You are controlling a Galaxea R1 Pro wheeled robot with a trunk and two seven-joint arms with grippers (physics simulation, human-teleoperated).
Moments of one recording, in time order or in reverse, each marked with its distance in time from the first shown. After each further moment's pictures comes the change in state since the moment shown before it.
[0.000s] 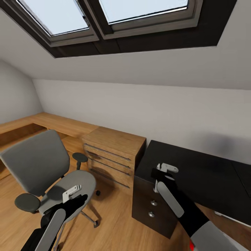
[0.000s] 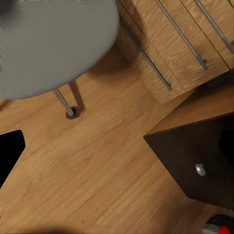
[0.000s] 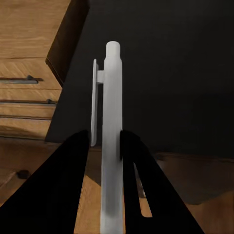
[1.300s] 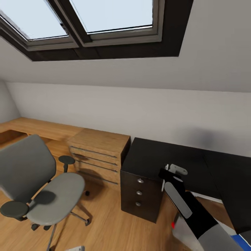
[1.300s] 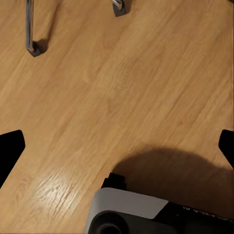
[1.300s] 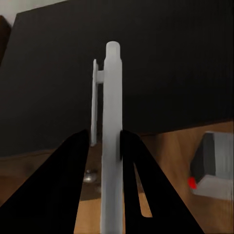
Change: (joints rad) left arm -0.001 -0.003 -0.369 0.914 -0.187 -0.539 -0.215; right arm 0.027 -0.048 -0.062 -0.017 -0.018 -0.052 -0.011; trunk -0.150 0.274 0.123
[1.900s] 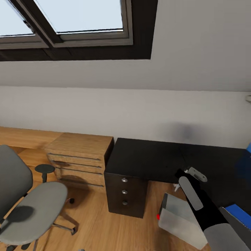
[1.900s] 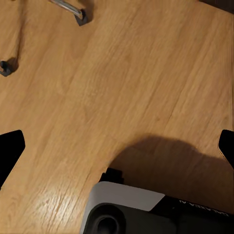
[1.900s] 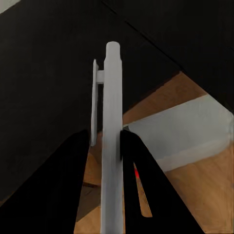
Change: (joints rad) left arm 0.000 -0.015 0.001 0.056 0.004 -0.053 -0.028; right arm 0.000 0.002 -0.280 0.053 -0.030 0.005 -0.072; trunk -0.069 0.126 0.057
